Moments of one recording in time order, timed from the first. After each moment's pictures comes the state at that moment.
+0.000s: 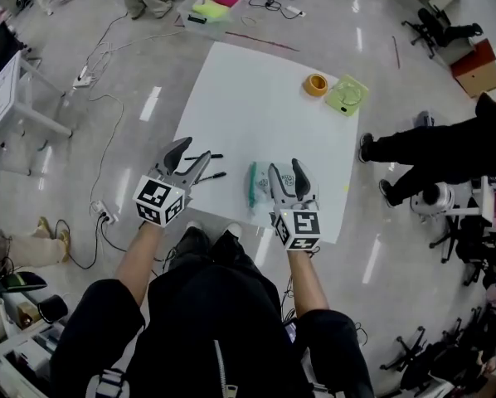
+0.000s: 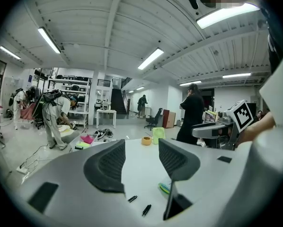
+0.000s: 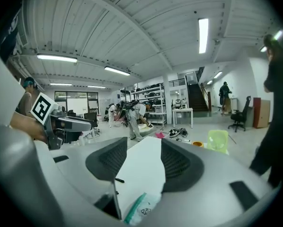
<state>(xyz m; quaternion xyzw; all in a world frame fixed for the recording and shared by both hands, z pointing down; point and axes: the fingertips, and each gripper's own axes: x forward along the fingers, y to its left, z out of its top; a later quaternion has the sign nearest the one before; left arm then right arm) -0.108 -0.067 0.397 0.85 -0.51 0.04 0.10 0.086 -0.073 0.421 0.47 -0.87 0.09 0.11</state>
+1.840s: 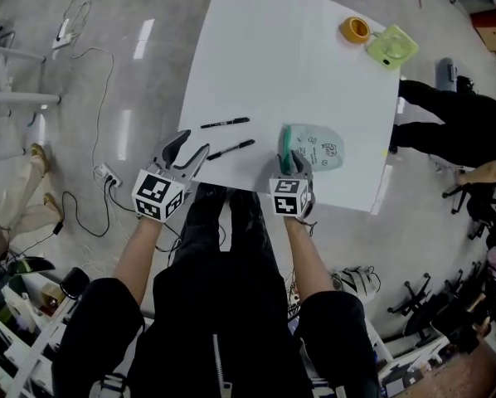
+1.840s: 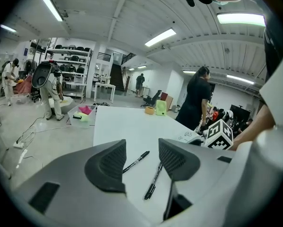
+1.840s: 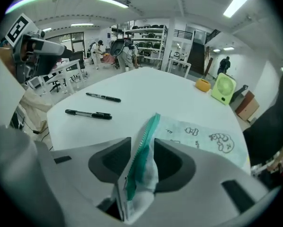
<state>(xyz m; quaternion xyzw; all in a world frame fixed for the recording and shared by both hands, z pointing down) -0.181 -0.056 0.541 0.85 -0.47 0.12 0.22 0.052 -0.042 0.682 0.47 -0.75 0.18 0.43</state>
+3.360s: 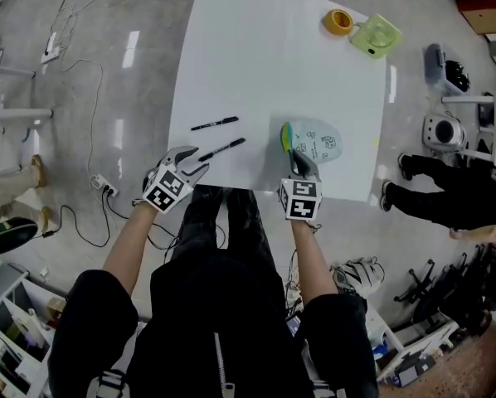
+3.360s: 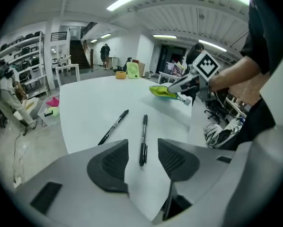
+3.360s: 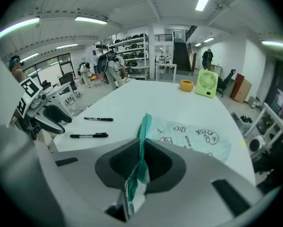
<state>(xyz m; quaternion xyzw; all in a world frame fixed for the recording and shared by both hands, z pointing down) -0.146 -0.009 0.649 0.89 -0.27 0.32 0.19 0.079 -0.047 0.636 0.52 -0.75 0.24 0.34</state>
